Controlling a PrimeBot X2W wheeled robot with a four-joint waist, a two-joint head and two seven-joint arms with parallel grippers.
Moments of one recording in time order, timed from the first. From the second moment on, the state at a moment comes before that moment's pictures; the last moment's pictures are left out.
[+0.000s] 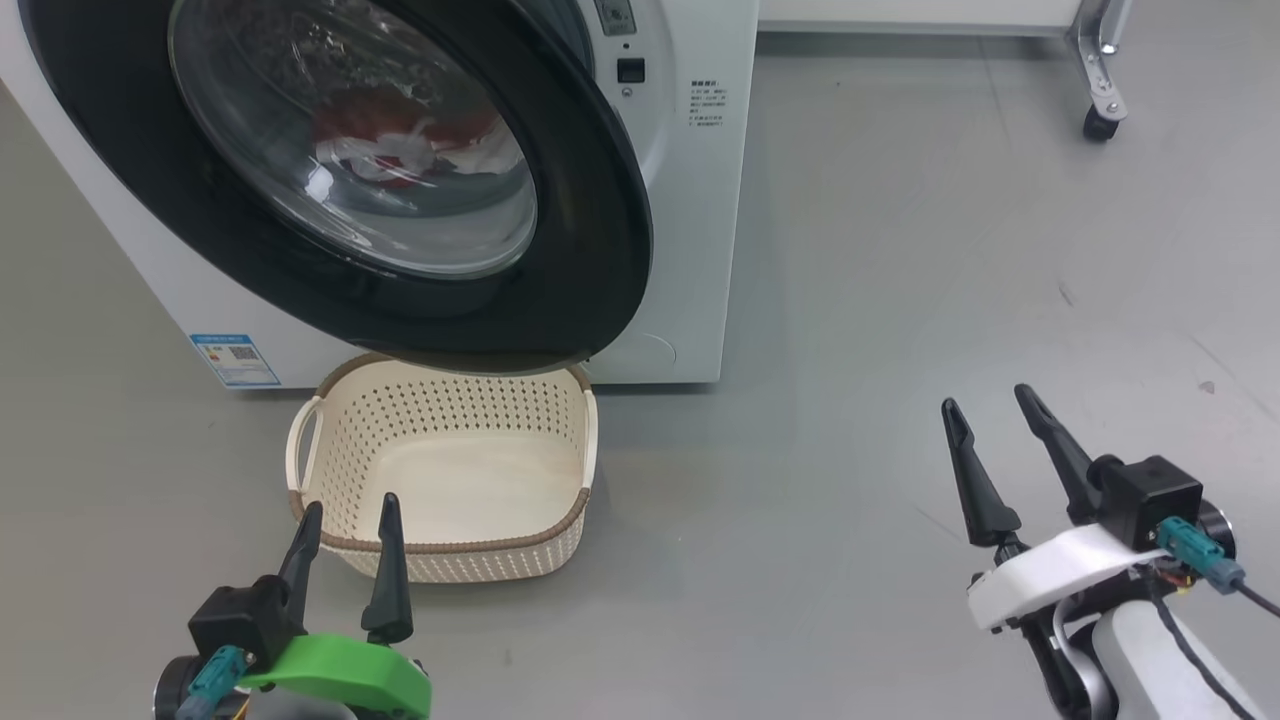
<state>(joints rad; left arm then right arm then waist) -0.04 0.03 -0.19 0.26 -0.45 0.00 -0.25 -0.12 -0.24 0.32 0.23 0.45 0.00 -0.25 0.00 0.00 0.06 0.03</state>
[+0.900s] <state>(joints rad) -0.20 0.03 -0.28 0.23 -0.45 -0.02 -0.25 -0.64 -0.34 0.32 0.16 0.46 0.09 -0.04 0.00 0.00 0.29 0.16</state>
